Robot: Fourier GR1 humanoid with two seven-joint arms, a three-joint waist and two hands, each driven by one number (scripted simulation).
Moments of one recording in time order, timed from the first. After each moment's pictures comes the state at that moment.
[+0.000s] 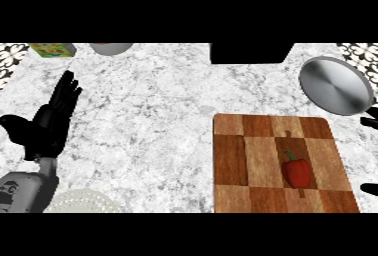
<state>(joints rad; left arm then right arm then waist) -0.21 0.39 -0.09 -1.50 0.21 0.25 0.07 0.00 -0.80 -0.03 -1.33 -0.12 0.33 -0.71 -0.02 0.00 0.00</state>
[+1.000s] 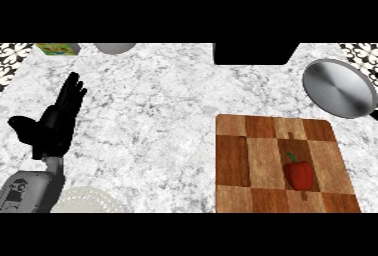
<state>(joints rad) -0.22 0.33 -0.06 -1.46 0.17 0.20 0.04 -0.15 -1.04 -0.09 -1.68 -0.01 0.52 -0.29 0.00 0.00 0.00</state>
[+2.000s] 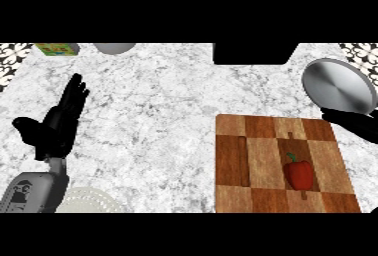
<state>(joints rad) -0.21 0.28 -0.02 -1.47 0.11 0.16 0.06 -0.07 -0.80 -0.03 -1.88 0.19 0.64 -0.06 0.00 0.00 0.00</state>
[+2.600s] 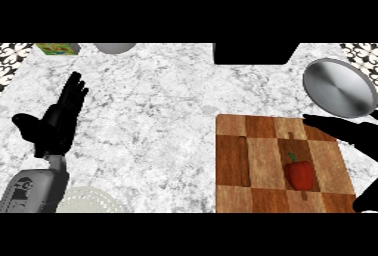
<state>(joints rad) -0.23 0.25 0.03 -1.45 0.08 0.13 0.06 -0.12 -0.71 0.04 -1.72 0.42 0.69 -0.15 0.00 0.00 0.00</state>
